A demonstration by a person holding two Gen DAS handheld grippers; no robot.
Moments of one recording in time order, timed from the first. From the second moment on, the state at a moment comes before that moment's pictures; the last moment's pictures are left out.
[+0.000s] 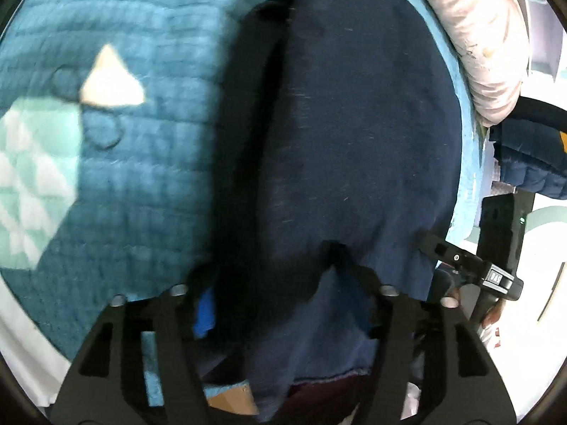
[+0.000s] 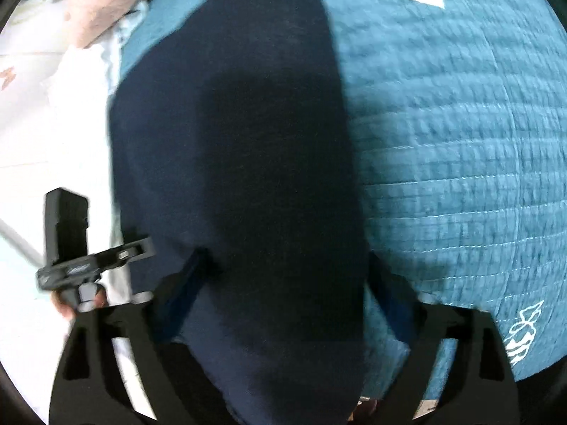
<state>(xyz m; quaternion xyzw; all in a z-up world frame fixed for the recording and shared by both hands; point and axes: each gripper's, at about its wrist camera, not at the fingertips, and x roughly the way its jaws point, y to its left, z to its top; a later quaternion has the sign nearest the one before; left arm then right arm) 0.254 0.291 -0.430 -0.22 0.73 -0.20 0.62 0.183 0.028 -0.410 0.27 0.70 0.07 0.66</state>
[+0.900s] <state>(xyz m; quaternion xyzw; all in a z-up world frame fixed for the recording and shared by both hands) 0.215 0.267 -0.383 -0.12 0.66 -0.18 0.72 0.165 0.036 -0.385 0.27 0.65 0.07 0.71</state>
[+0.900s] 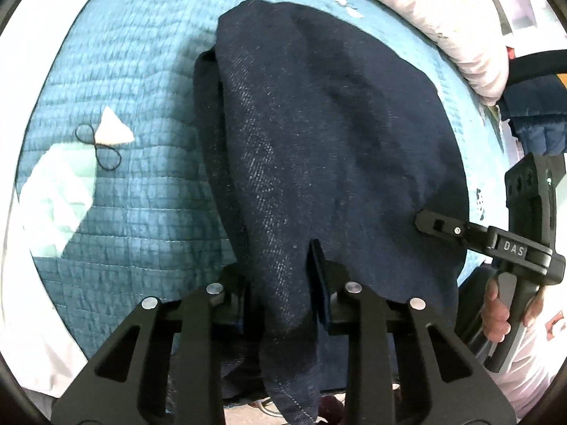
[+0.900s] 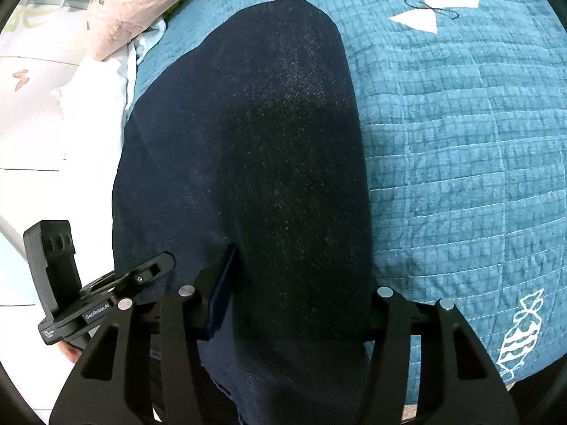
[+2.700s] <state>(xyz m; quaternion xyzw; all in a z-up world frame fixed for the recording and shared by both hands) 0.183 -0.092 -0.278 0.02 0.62 -0.27 0.74 0.037 -0.201 -0.209 0.28 0.53 0.06 0.80</state>
